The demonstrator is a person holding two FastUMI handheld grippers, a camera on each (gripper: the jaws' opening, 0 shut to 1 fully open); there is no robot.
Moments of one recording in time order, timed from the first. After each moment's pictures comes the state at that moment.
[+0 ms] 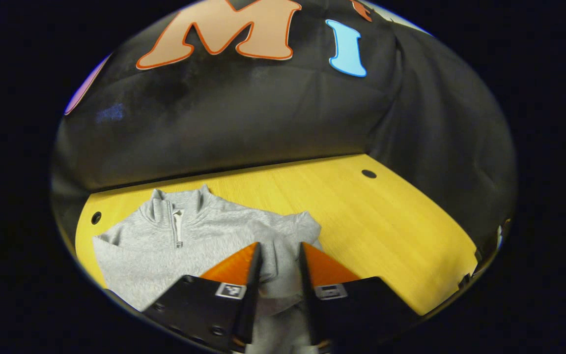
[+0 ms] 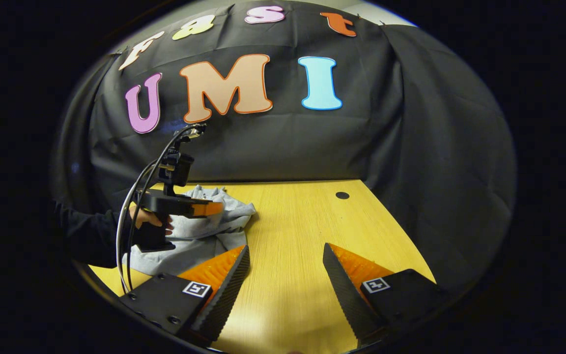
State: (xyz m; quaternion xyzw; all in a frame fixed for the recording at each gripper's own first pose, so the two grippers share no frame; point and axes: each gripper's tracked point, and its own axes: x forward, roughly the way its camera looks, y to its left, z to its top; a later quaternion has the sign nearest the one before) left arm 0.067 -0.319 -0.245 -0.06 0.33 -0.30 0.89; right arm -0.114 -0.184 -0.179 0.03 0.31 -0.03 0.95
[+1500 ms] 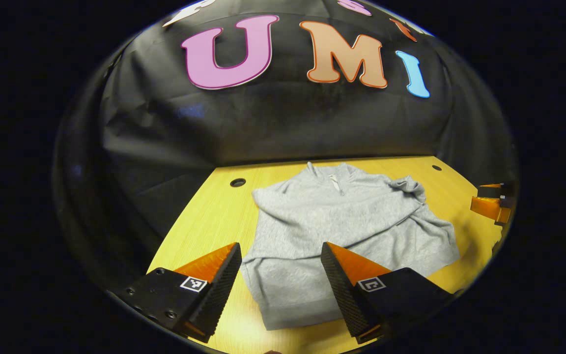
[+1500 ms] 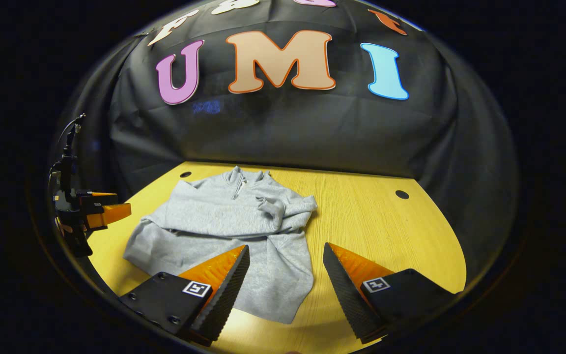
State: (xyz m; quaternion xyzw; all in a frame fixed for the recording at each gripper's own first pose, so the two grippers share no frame) left arm -0.068 0.020 -0.251 -0.01 0.34 -0.07 0.94; right arm -0.066 -0.054 -0.259 0.00 0.35 0.06 0.93
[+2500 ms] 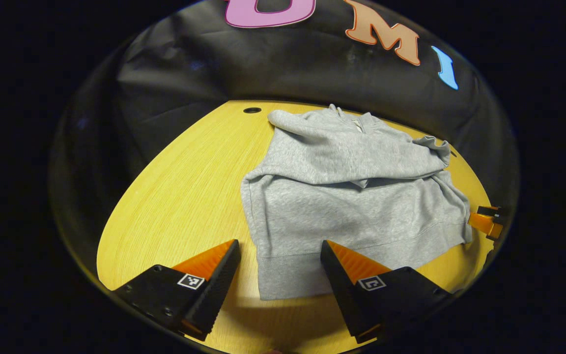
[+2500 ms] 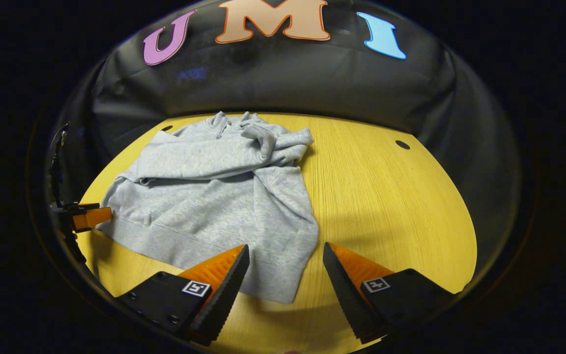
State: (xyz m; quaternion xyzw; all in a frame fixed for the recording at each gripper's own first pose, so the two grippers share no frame) left arm -0.129 0.029 -0.361 -0.07 0.44 -0.05 0.89; right arm -0.113 -0.062 -0.359 -0.01 0.47 0.02 0.88
